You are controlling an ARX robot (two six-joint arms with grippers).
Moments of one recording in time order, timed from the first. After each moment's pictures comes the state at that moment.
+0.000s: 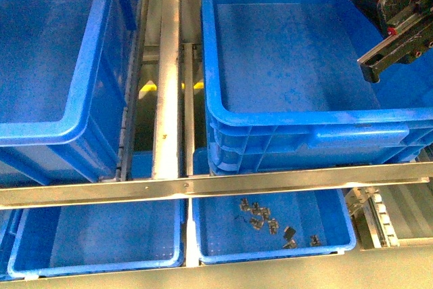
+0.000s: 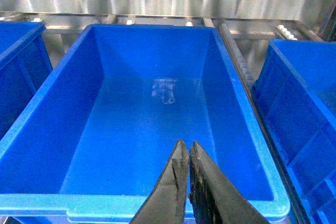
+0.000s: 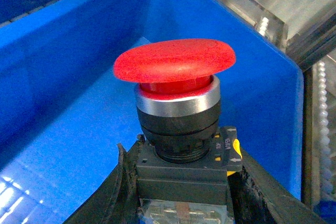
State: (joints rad) left arm 0.00 0.38 0.02 0.38 0.00 -0.01; right arm 0.26 1.59 0.57 0.82 -0.03 -0.55
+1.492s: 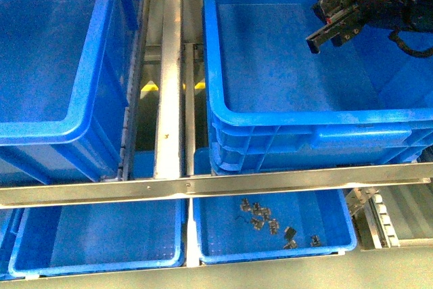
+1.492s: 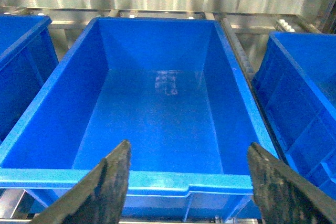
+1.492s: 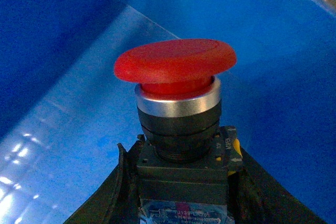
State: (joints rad) left arm 0.00 0.01 0.02 0.00 0.00 -0.01; right arm 0.21 2.01 1.02 0.65 -0.02 -0.49
